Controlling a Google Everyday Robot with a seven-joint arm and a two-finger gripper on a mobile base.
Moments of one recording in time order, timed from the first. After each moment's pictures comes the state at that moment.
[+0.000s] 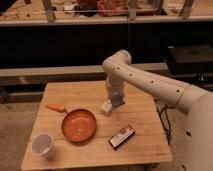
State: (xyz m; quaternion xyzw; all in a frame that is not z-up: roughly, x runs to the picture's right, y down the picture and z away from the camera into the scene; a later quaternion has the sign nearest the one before) arm 0.045 0.035 0.789 -0.19 -0.22 -0.70 0.65
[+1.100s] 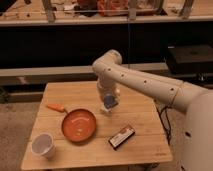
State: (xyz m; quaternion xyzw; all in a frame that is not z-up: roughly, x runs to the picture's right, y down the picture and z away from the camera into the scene) arm -0.003 0.040 0.770 -0.17 -0.23 -0.73 0.62
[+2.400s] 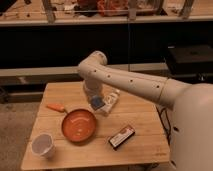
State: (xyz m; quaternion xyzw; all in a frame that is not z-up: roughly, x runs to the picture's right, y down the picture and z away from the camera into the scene) arm -0.075 0.048 0.763 -0.13 -0.26 -0.76 0.58
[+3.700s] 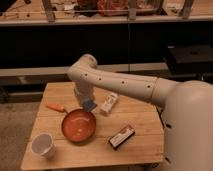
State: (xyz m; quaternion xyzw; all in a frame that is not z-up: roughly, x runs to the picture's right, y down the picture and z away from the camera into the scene) arm -0.124 0.061 0.758 -0.09 -0.28 -0.80 0.52
